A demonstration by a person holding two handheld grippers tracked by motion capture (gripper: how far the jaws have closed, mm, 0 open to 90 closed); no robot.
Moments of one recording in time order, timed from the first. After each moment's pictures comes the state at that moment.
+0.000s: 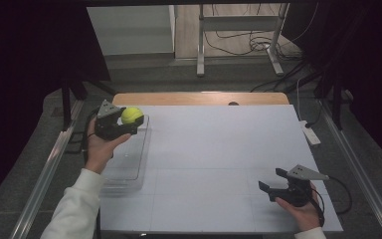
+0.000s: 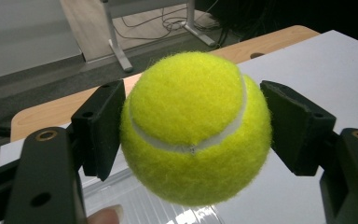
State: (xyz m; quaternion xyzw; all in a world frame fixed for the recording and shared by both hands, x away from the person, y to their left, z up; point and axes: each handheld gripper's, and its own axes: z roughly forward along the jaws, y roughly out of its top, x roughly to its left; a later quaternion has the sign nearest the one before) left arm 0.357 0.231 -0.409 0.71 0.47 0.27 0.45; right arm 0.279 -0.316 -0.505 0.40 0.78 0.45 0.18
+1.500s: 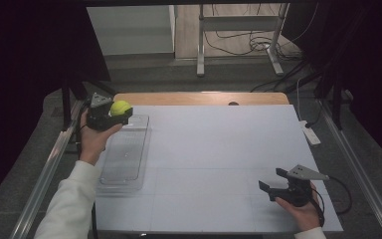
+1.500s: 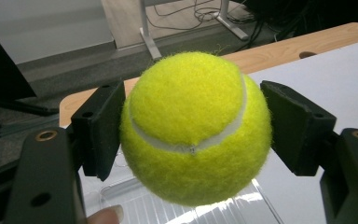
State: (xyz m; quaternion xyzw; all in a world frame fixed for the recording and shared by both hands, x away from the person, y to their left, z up) left arm 0.383 0.259 -0.410 0.70 0.52 0.29 0.41; right arm 0.280 -0.316 -0.506 0.40 0.78 0.45 0.18
